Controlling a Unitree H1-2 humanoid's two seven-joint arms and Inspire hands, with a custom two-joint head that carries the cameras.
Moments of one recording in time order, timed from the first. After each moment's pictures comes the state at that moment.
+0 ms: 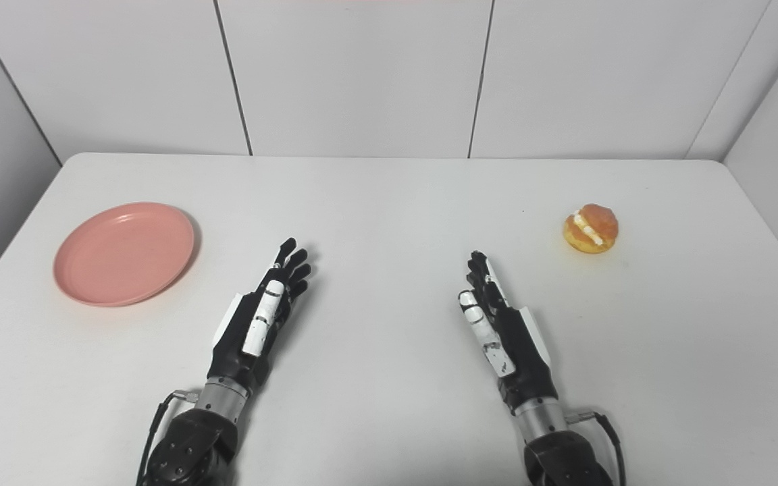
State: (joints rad) left arm -0.09 -0.01 -0.08 0.06 -0.02 -0.05 -0.10; right arm -0.09 -0.07 0.08 0.02 0.01 -0.05 0.14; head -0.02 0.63
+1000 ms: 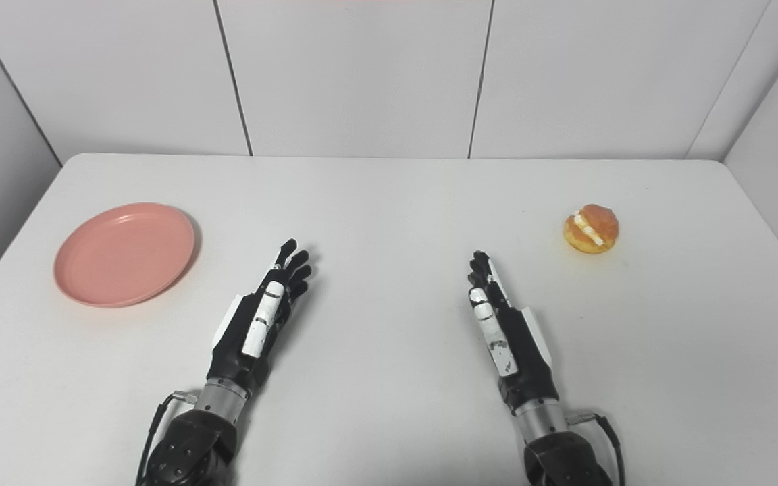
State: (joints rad) left arm -0.09 -0.01 -0.08 0.06 -0.02 -0.05 -0.10; right arm -0.09 -0.05 0.07 0.02 0.02 -0.05 0.14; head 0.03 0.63
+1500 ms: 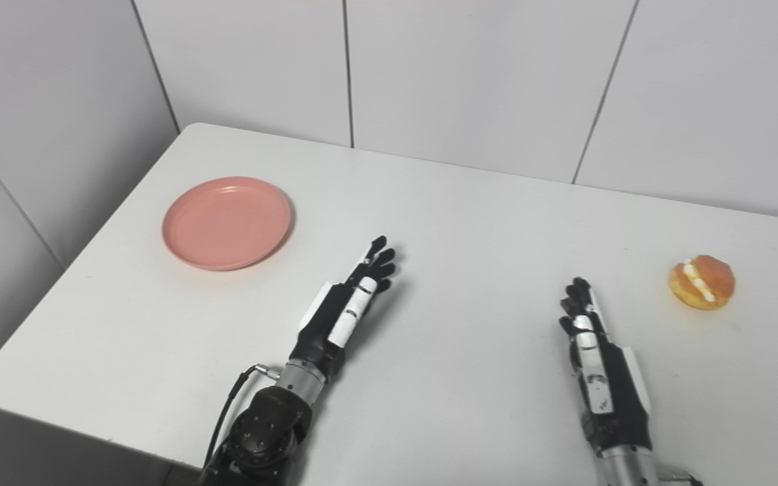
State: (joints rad) left arm -0.11 -0.06 -0.12 0.10 0.08 -0.07 -0.04; right arm -0.11 -0.11 0.02 0.08 0.13 -0.10 0.20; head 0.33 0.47
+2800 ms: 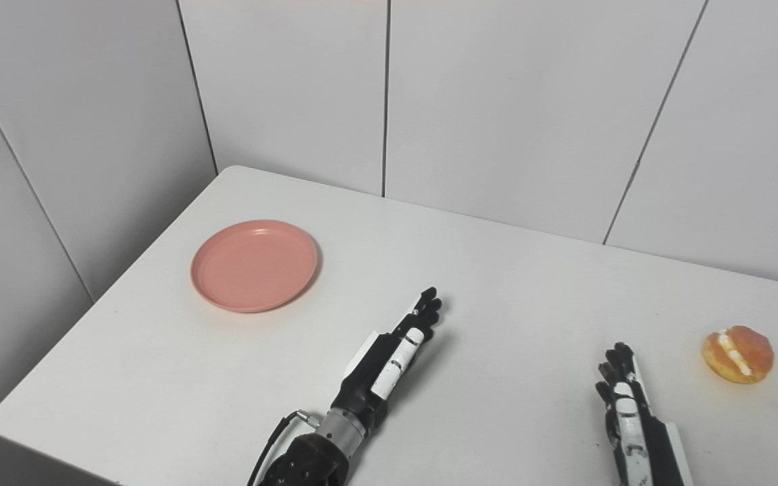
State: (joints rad) left arm -0.12 -0.07 -0.13 0.08 0.03 -0.01 -0.07; right arm -0.10 -0.09 0.03 0.05 0.13 -0.08 0.20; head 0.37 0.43
